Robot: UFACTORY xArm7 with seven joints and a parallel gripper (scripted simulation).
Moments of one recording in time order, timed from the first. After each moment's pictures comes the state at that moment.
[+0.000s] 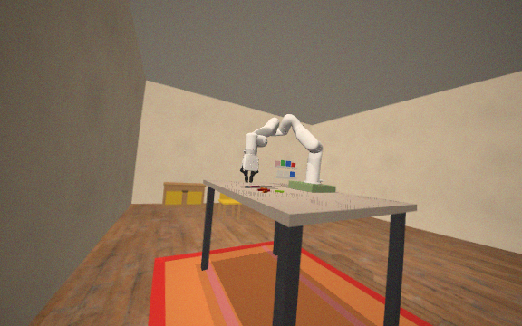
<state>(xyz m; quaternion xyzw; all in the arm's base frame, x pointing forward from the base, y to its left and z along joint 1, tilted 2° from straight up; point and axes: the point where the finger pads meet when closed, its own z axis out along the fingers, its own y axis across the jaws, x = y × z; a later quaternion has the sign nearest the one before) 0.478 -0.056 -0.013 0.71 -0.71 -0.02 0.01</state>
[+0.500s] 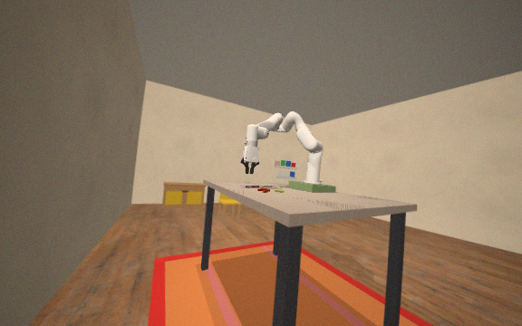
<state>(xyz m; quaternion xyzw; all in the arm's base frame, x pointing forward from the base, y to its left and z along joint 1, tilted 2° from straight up) 0.480 -0.057 0.040 0.71 -0.71 -0.02 0.01</state>
